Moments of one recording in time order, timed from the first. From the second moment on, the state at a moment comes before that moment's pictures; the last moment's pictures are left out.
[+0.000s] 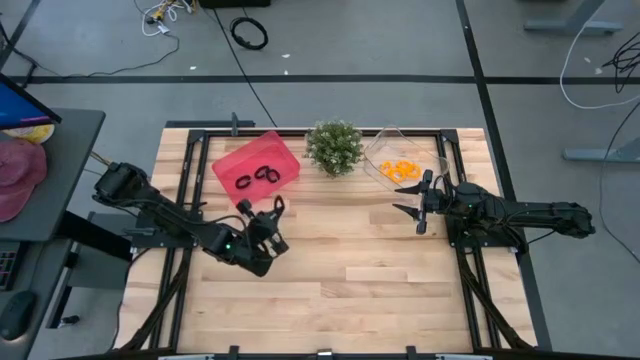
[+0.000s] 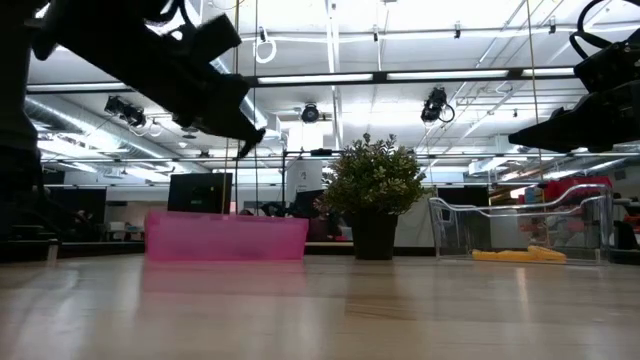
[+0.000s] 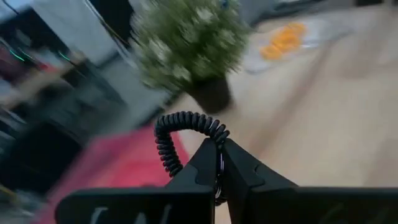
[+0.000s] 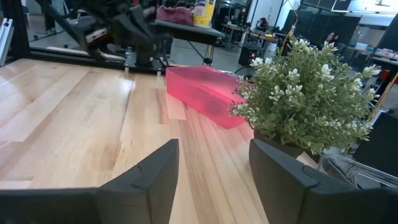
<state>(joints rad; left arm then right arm) -0.47 1.48 0.76 -0.21 -1.23 -0.54 -0.13 0.20 0.02 0.08 0.07 -0.19</state>
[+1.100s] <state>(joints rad) -0.01 1.67 0.76 -0.25 -1.49 -0.11 -0.13 0.20 0.02 0.08 0.07 -0.19</state>
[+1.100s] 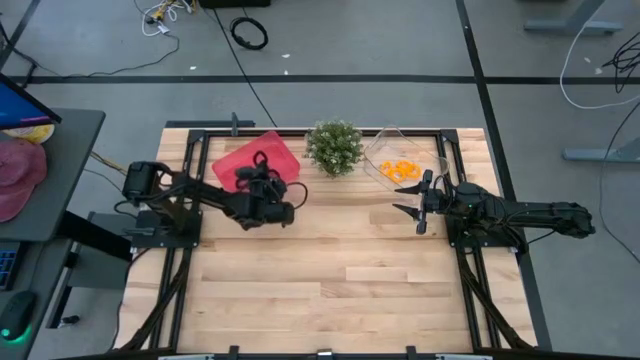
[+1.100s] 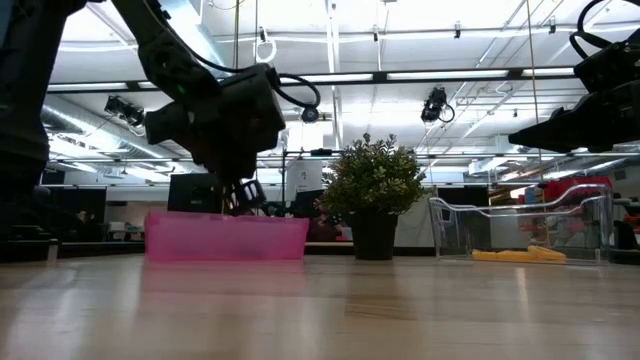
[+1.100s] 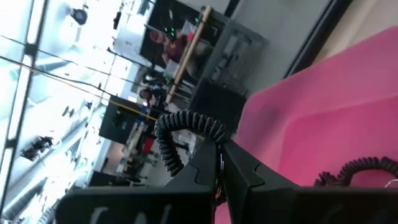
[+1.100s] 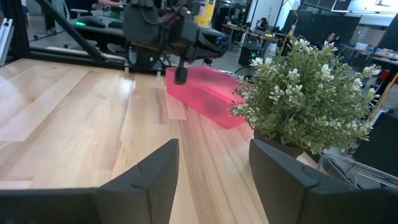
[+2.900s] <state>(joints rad) 0.00 1.40 0.72 0.24 -0.06 0.20 -0.13 0.20 0.02 0.09 0.07 -0.19</state>
